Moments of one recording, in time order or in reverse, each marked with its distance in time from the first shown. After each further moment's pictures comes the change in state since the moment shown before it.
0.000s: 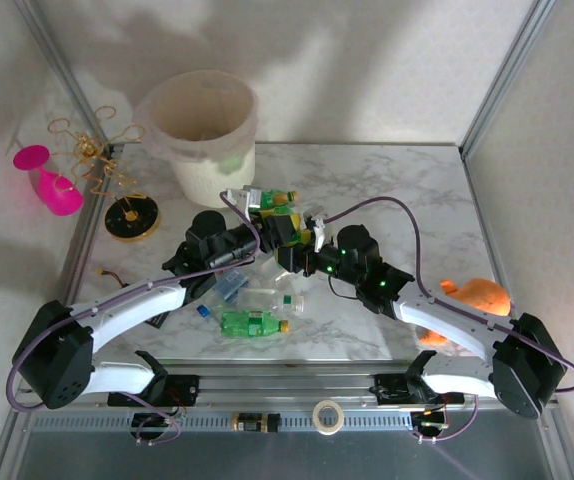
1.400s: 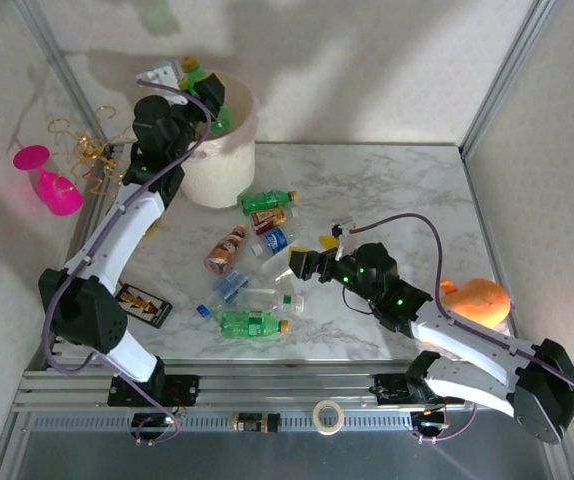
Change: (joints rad) left arm 0.417 0.329 0.819 -0.304 -0.345 0.277; right arm 0.000 -0.187 -0.158 -0.006 0.199 0.134
